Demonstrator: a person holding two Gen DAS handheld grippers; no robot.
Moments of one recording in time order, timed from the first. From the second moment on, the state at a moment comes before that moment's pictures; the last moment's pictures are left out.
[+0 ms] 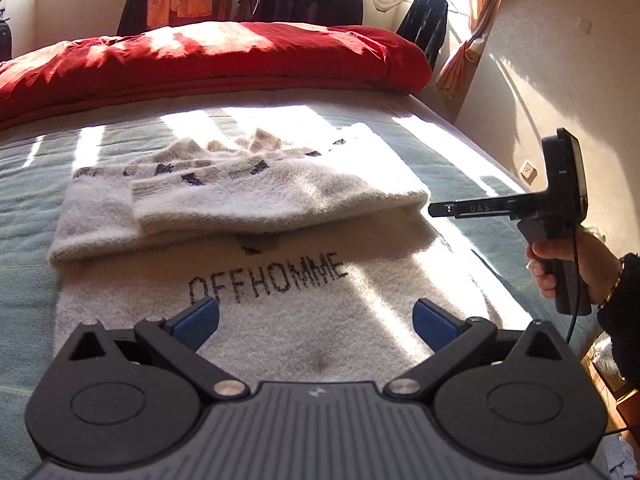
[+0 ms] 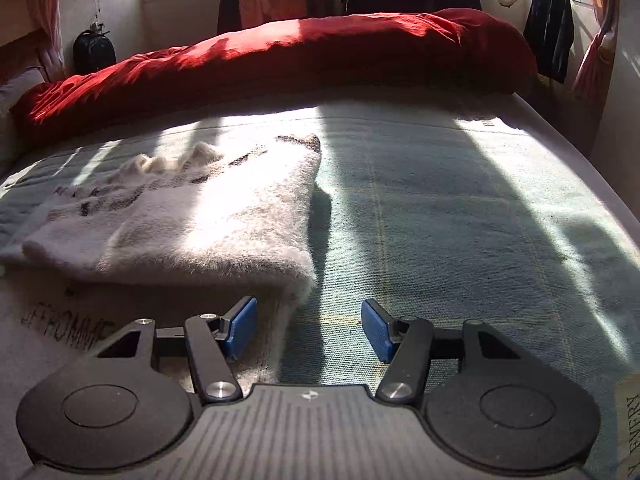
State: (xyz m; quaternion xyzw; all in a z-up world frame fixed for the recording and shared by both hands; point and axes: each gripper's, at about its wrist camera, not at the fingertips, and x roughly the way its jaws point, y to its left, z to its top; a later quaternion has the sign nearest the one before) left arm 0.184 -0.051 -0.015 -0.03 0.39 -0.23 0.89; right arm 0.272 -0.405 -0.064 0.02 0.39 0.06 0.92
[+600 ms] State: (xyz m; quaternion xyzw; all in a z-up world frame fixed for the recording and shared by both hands) left arm 0.355 0.013 -0.103 -0.35 0.46 -0.12 0.81; right arm 0.292 -0.388 -0.088 0.05 0.40 0.10 0.91
